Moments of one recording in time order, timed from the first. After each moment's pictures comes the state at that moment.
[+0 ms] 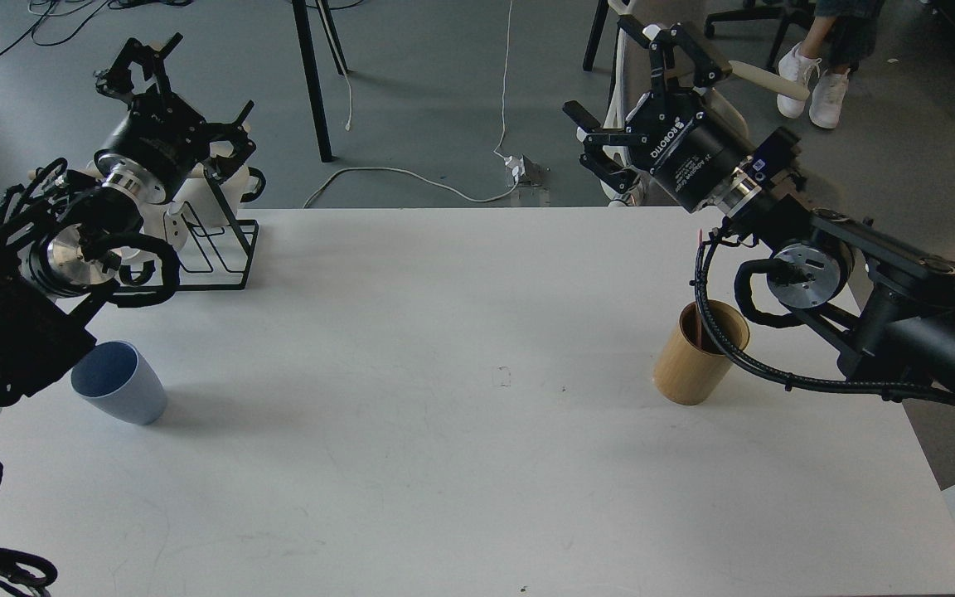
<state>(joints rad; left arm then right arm) -0.93 0.40 -0.46 -0.52 -0.38 -0.49 -0.23 0.97 -0.36 0.36 0.90 -0.04 0.49 0.49</state>
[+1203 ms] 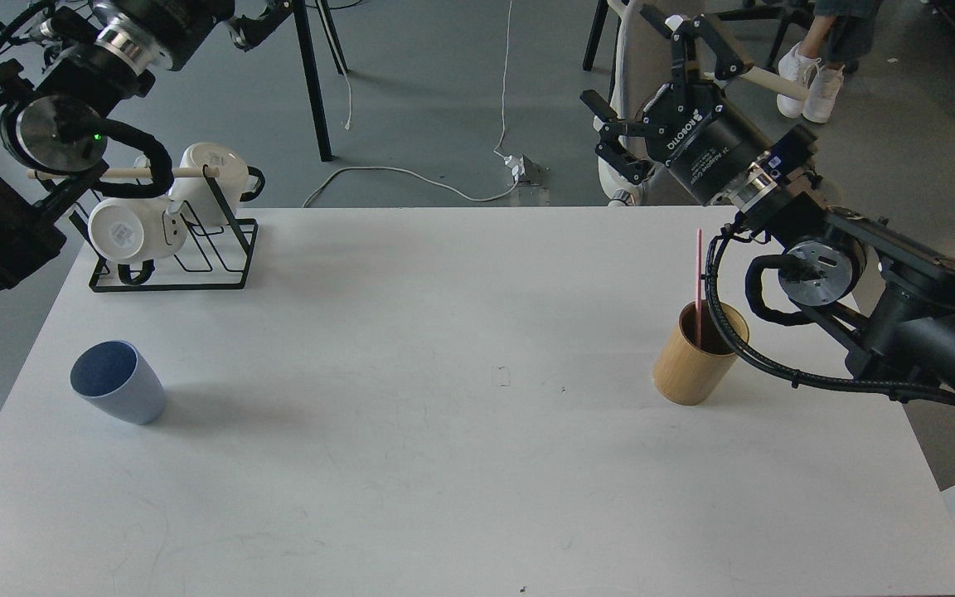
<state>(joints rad) -1.26 0.58 -0.28 -0.88 -0.29 -0.49 -0.25 0.95 -0.38 0.41 0.90 -0.04 0.49 0.49</state>
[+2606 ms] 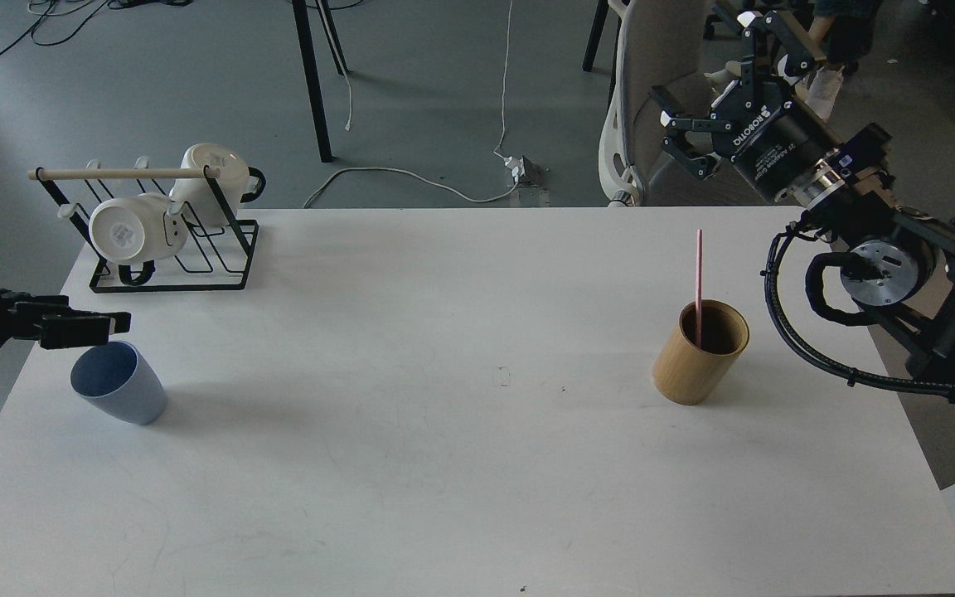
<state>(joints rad) -1.00 1.10 0.11 -1.05 1.52 -0.24 -0.49 0.93 -0.49 0.42 0.89 -0.04 0.49 0.49</state>
